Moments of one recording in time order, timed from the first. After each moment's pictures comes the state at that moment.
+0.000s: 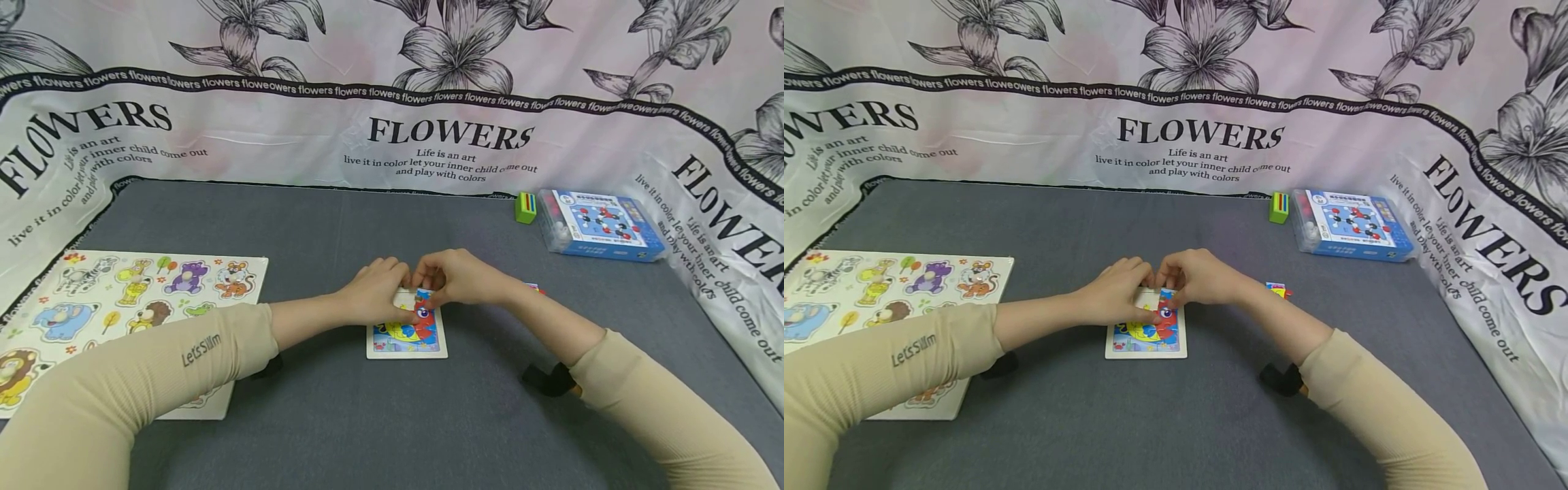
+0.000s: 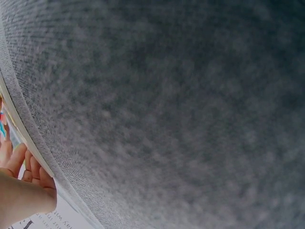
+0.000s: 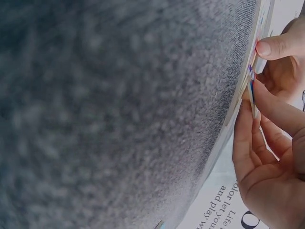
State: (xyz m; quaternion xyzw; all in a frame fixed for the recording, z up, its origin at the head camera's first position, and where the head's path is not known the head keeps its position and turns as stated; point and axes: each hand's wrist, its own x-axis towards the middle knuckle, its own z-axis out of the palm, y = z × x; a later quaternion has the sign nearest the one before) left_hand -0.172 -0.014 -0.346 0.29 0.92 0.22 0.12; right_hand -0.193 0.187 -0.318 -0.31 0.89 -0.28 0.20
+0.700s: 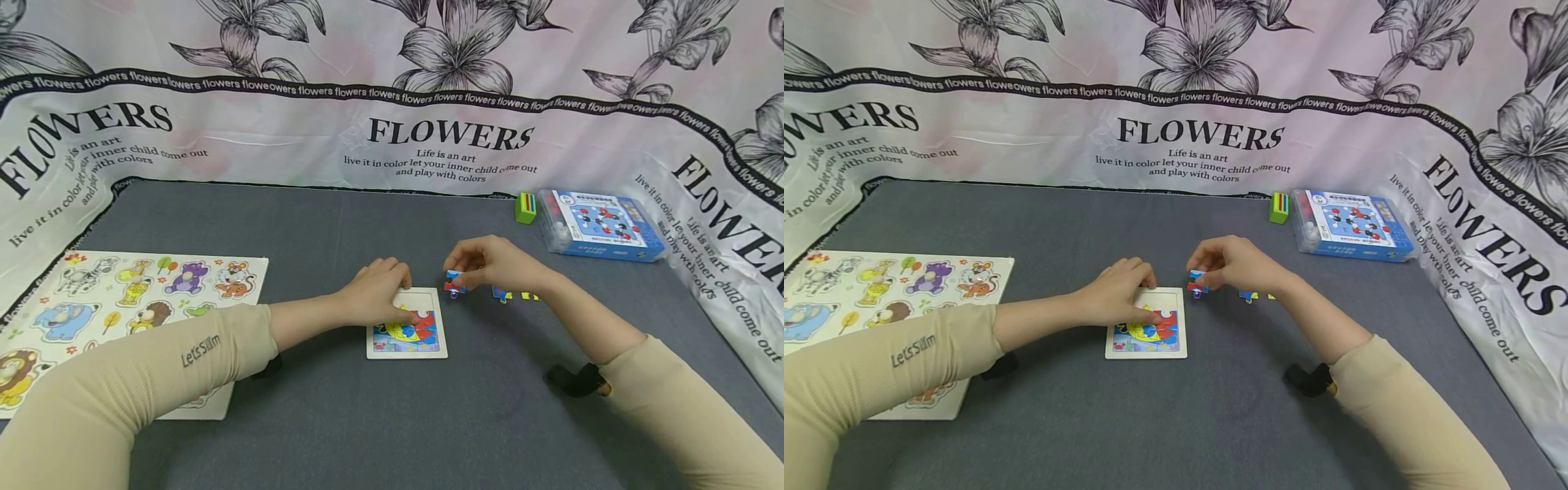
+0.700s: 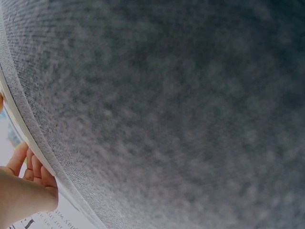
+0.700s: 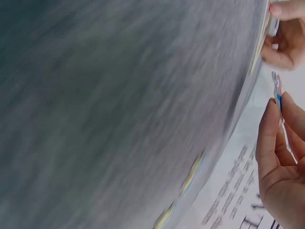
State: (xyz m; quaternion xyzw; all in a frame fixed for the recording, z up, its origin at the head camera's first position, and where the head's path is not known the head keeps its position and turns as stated) left_hand -0.171 -0.014 -0.348 0.29 0.93 0.21 0.10; right_hand -0.202 0.237 -0.306 -0.24 0.89 -0.34 0.21
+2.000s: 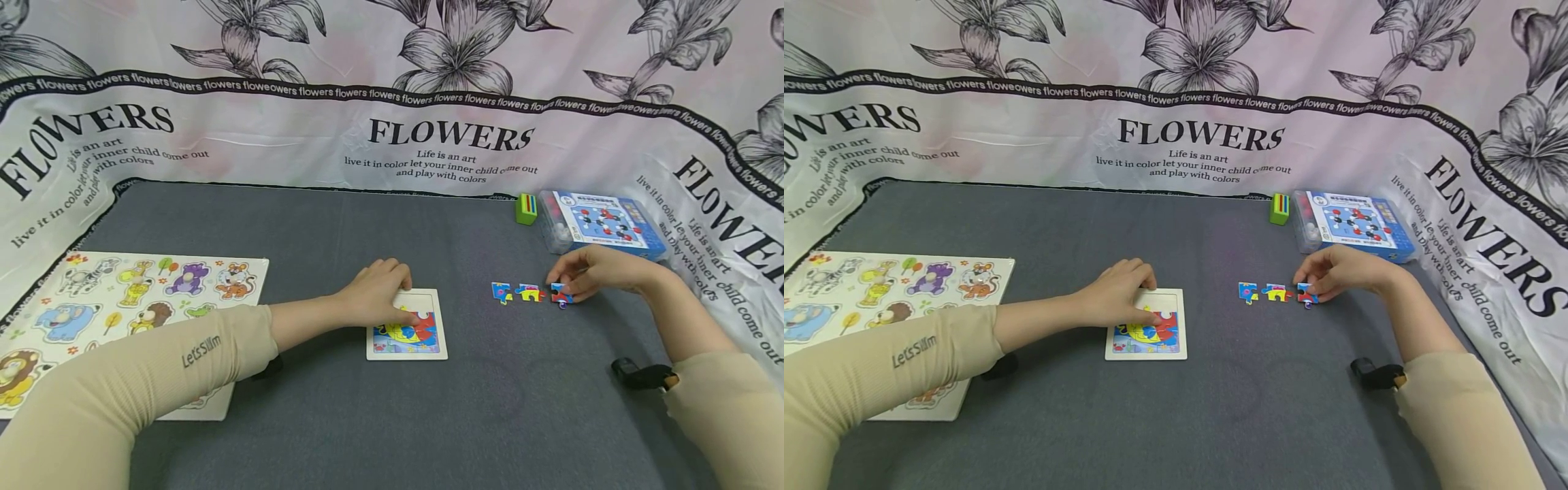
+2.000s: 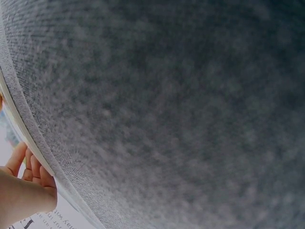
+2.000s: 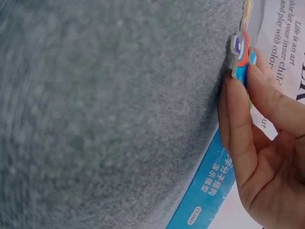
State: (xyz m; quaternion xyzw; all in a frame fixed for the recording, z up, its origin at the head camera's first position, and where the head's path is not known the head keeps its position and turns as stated) left_hand -0.171 -0.013 -0.350 0.30 0.92 0.22 0.09; right_hand -0.216 0.398 -0.302 -0.15 0.87 -0.33 0.34
